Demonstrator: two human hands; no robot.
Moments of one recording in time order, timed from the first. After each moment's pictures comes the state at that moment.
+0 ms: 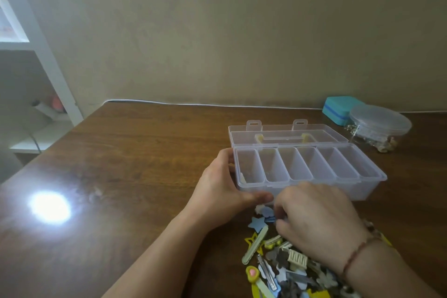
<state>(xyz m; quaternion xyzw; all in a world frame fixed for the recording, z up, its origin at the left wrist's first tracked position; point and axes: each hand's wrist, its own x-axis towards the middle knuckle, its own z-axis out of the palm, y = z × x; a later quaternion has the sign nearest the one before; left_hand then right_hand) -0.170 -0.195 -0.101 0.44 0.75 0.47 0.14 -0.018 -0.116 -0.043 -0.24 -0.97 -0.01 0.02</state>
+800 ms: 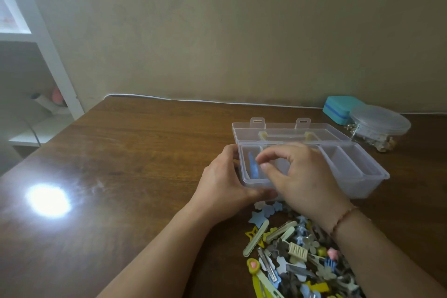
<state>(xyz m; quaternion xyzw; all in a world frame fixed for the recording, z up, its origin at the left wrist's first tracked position) -0.166 -0.195 -0.101 0.44 0.76 0.46 0.13 -0.044 -0.088 -0.058 -0.21 -0.92 0.21 0.27</state>
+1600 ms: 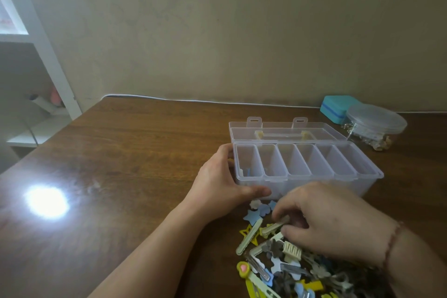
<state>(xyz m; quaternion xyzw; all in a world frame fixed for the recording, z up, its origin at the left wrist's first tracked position) -0.169 -0.196 -0.100 0.44 0.76 0.46 0.14 0.006 -0.094 -0.034 -0.13 -0.99 0.09 -0.06</state>
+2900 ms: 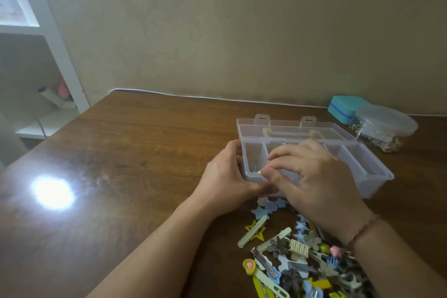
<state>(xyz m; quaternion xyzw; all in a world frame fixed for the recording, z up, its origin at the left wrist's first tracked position) -0.169 -0.197 -0.099 0.44 0.75 0.47 0.15 -0.024 -0.089 -0.055 -0.10 -0.94 0.09 0.30</state>
